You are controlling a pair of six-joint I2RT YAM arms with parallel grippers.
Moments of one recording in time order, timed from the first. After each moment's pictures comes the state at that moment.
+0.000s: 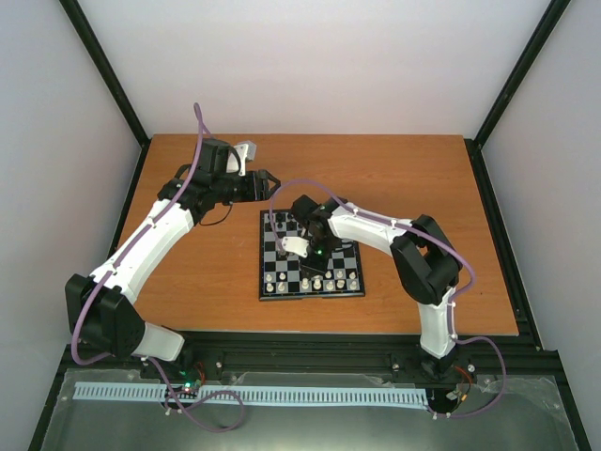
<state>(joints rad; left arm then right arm) -0.37 1.41 1.30 -0.55 0.36 -0.44 0.78 1.97 1.44 -0.97 -0.35 -0.59</state>
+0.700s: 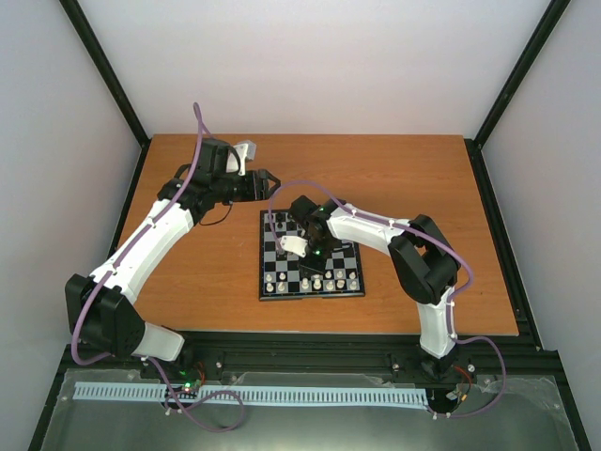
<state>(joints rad) -0.37 1.41 1.30 -0.54 0.37 -0.44 0.79 1.98 1.43 -0.92 -0.33 -0.57</state>
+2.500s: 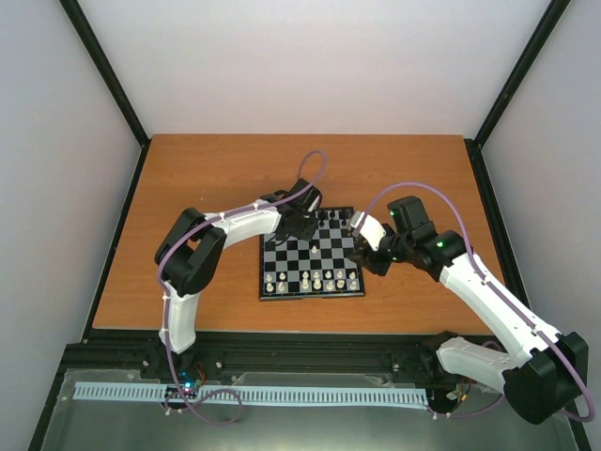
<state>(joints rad) -0.69 2.00 1.40 -0.49 -0.07 -0.30 0.48 1.07 0.90 -0.71 -0.39 -0.46</state>
